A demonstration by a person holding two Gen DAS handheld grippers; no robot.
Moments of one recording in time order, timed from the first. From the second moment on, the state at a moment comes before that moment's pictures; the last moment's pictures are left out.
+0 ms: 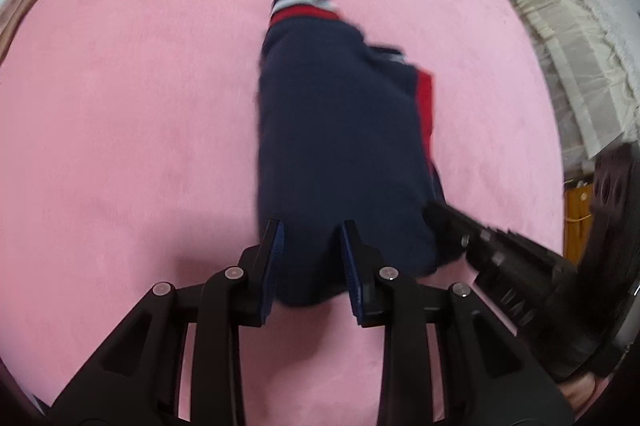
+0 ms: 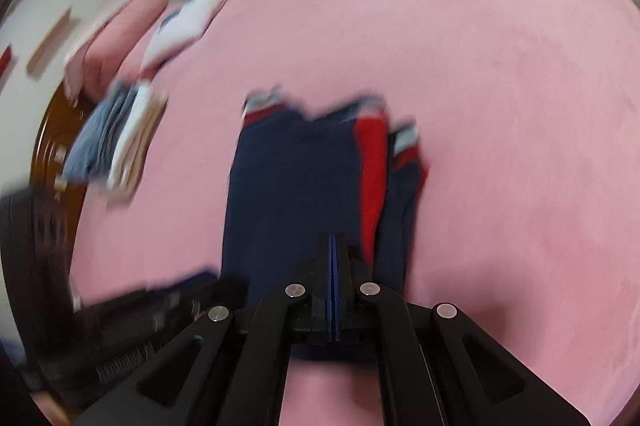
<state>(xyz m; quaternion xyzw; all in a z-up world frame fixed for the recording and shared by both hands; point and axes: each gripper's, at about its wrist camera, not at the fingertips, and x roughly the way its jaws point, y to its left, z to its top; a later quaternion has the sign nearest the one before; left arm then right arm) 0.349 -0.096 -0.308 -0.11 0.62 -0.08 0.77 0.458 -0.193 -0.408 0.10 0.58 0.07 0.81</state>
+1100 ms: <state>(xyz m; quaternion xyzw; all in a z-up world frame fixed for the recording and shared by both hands) 0.297 -0.079 -0.225 -0.09 0.60 -0.01 0.79 0.372 -0.244 -0.293 0.11 0.57 0.04 0.81</state>
